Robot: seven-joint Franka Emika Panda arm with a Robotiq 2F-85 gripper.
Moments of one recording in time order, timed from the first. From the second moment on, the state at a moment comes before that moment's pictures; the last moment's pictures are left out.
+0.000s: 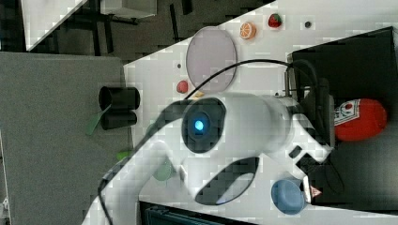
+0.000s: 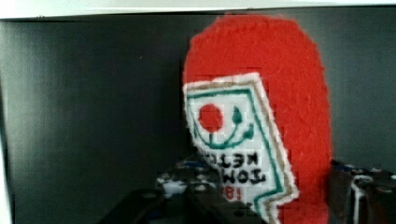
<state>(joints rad) -0.16 0.43 -0.62 -1.74 0.17 0.49 0.04</state>
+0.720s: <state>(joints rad) 0.07 0.15 -0.50 -1.60 0.15 0.25 0.04</state>
